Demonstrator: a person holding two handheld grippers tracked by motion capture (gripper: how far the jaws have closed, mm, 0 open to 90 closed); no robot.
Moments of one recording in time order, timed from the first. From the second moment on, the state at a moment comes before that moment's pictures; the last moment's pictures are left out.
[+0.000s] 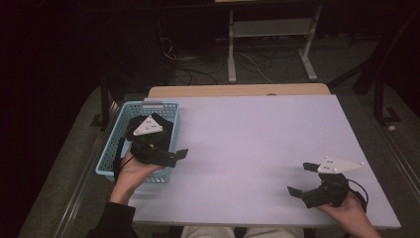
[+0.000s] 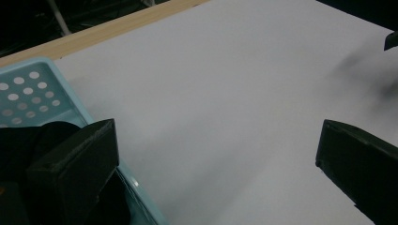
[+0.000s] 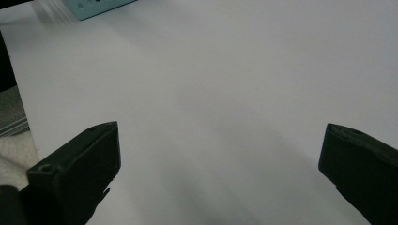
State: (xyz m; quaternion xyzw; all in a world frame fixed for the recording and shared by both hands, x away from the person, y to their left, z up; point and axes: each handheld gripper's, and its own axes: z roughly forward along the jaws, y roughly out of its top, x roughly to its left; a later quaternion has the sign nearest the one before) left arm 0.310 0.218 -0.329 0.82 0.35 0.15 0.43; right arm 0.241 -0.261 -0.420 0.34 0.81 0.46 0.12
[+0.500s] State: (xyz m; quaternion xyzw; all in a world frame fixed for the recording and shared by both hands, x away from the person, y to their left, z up) left arm 0.326 0.221 -0.323 0.81 0.37 0.15 0.43; right arm 0.241 -0.261 -0.420 0.34 0.81 0.46 0.12
